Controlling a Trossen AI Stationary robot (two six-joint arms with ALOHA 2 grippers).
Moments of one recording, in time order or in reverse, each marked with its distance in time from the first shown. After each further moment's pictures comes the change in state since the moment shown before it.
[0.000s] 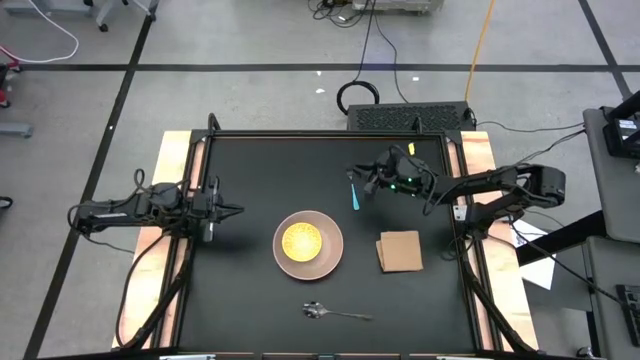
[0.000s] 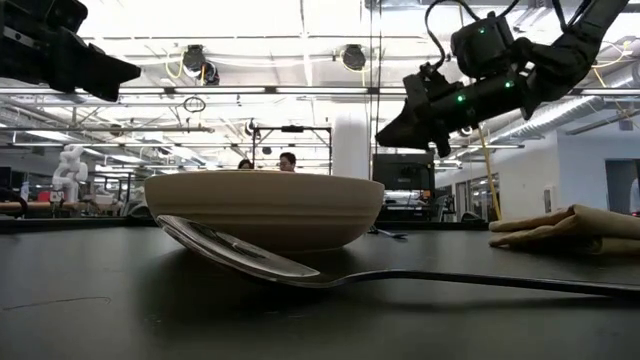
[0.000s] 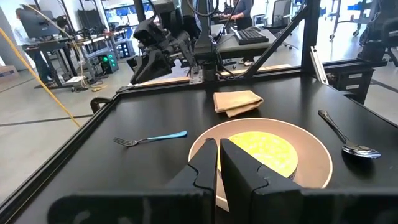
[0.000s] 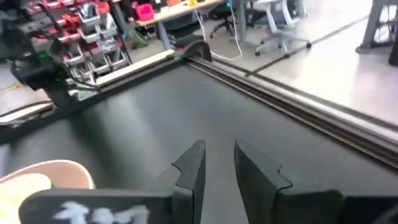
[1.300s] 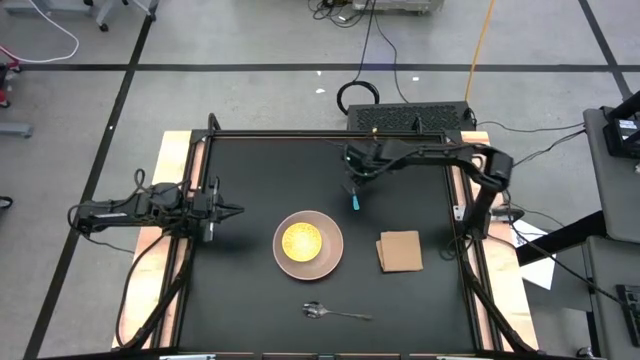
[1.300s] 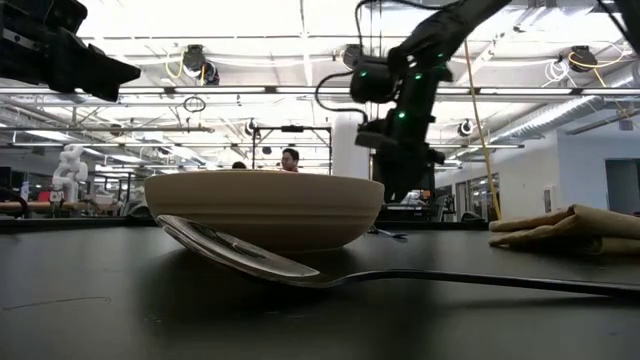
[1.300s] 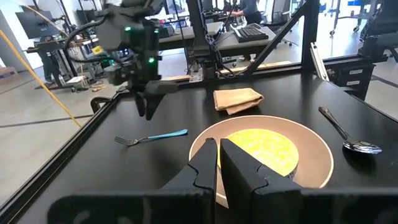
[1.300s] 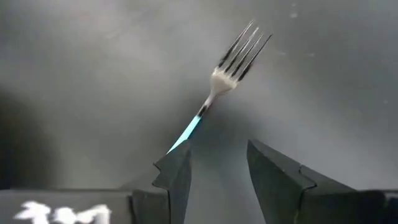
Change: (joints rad) left arm 0.000 0.000 0.000 -0.007 0.001 0.015; right arm -0.050 0.416 0.784 -1.389 -0.021 0.162
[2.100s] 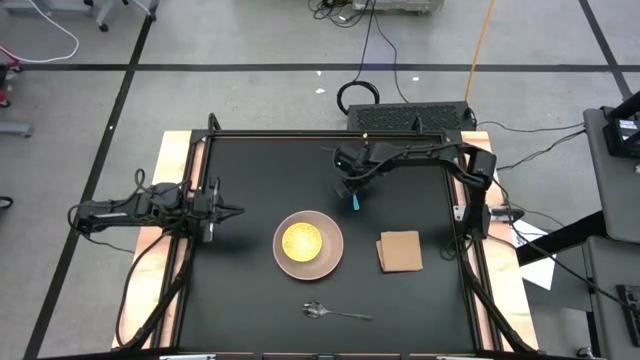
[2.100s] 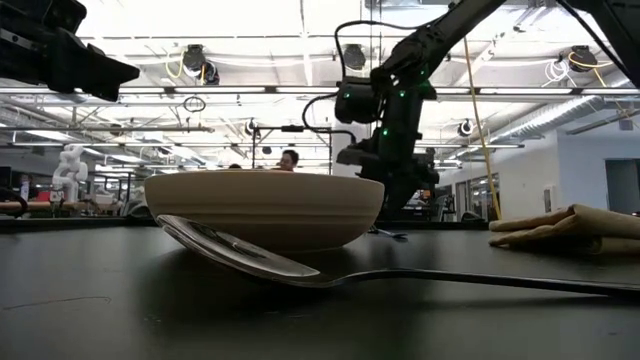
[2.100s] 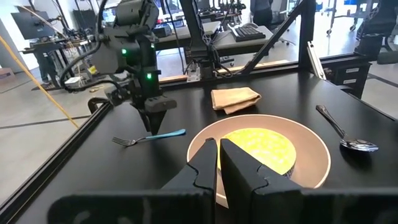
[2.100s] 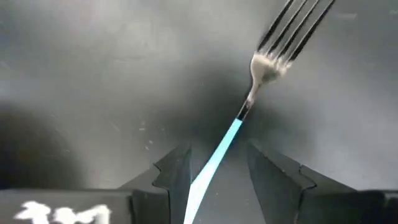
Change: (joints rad) left arm 0.000 0.000 0.000 -0.004 0.011 0.006; right arm 0.007 0.128 0.063 -0.012 -0.088 0.157
